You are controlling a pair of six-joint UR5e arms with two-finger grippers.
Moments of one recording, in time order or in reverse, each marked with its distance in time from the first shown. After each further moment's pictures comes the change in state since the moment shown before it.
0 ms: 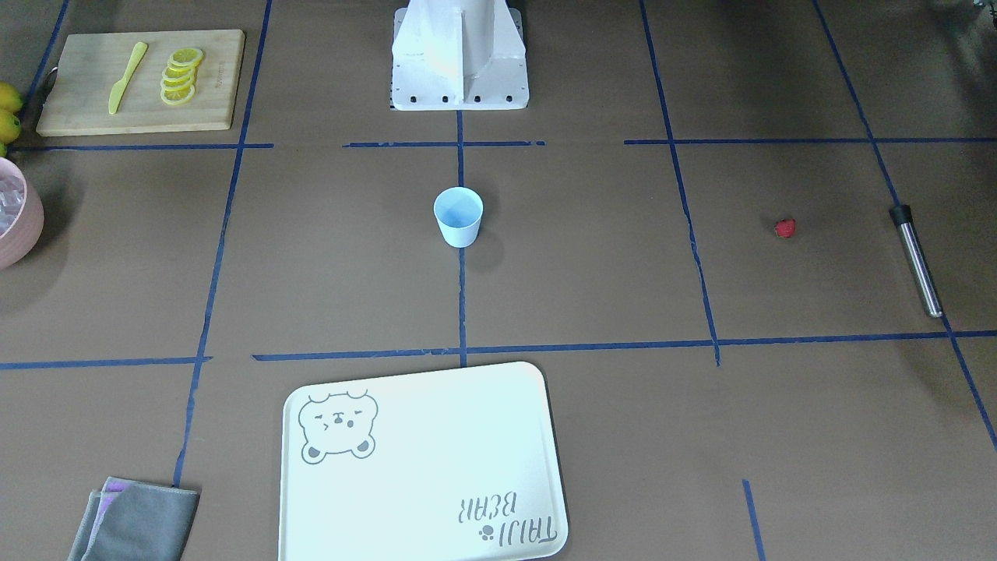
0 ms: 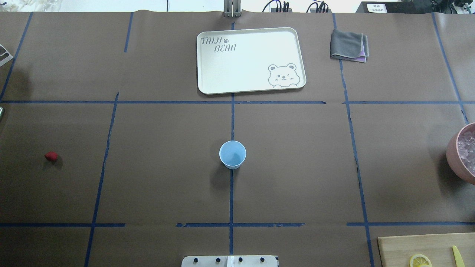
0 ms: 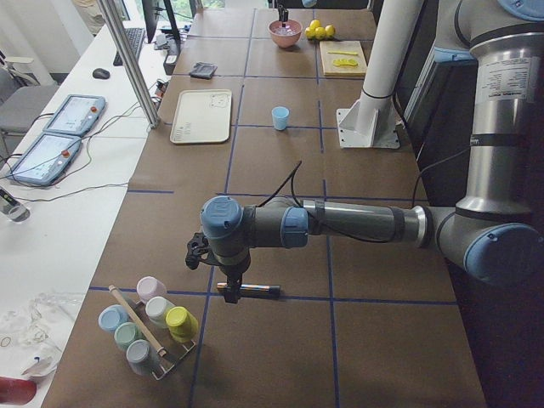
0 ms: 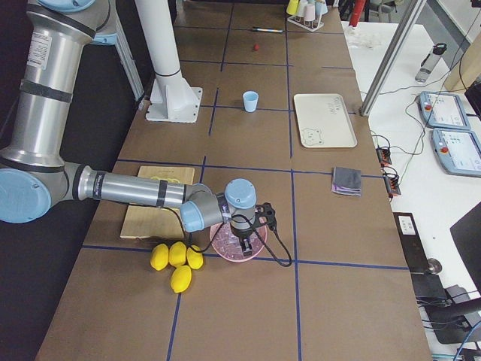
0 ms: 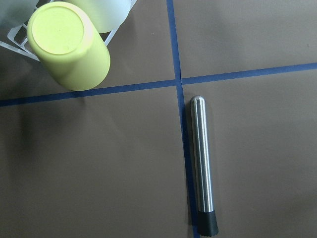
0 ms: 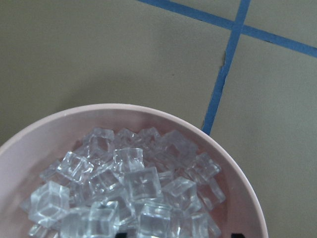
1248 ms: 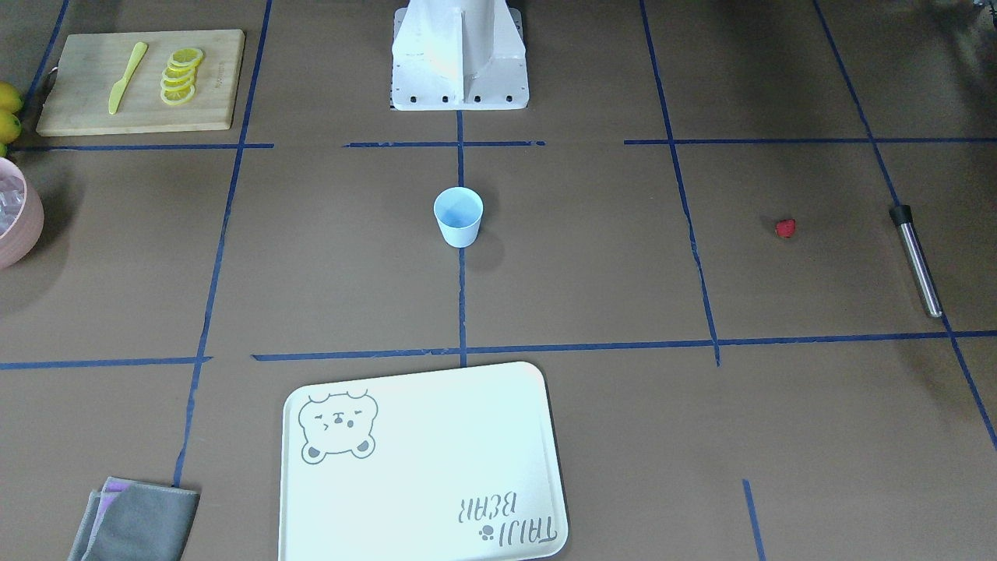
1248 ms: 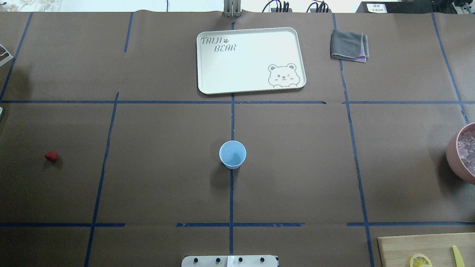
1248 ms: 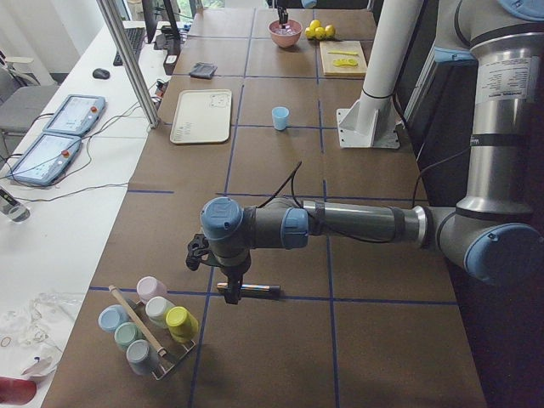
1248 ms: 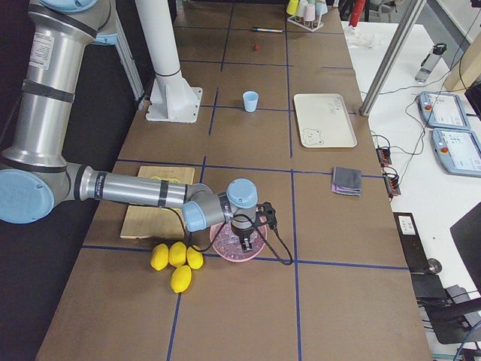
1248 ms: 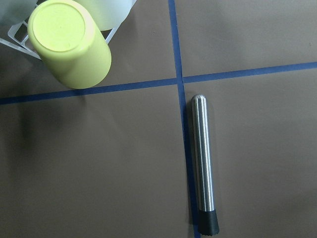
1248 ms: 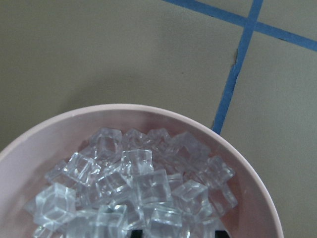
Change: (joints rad) left arm 0.000 0.001 0.002 0.000 0.000 0.000; right arm -0.017 0.006 -0.008 -0.001 0.003 -0.002
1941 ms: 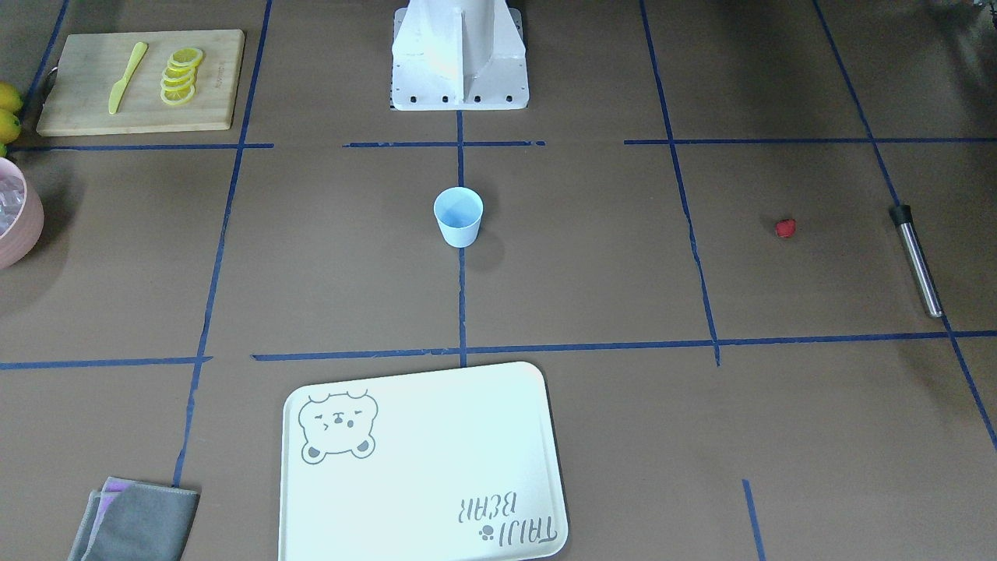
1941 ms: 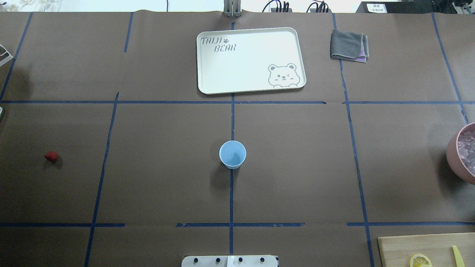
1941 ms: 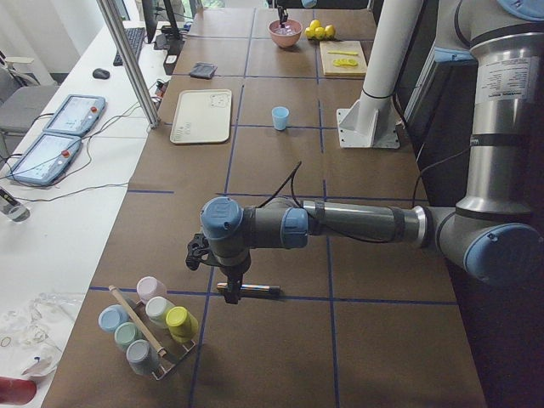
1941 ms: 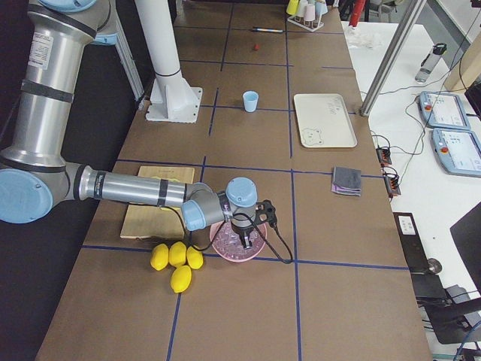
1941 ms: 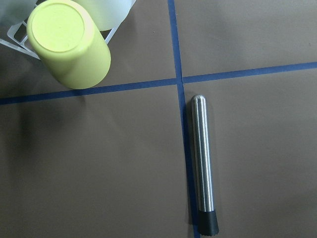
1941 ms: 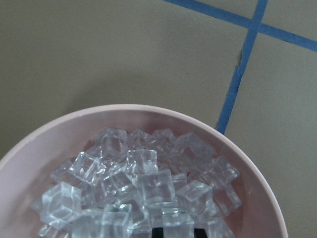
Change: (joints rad) left arm 0.001 -0.001 0.000 0.000 0.000 -0.001; right arm 0.027 -0.003 0.019 0.001 0.027 -0.005
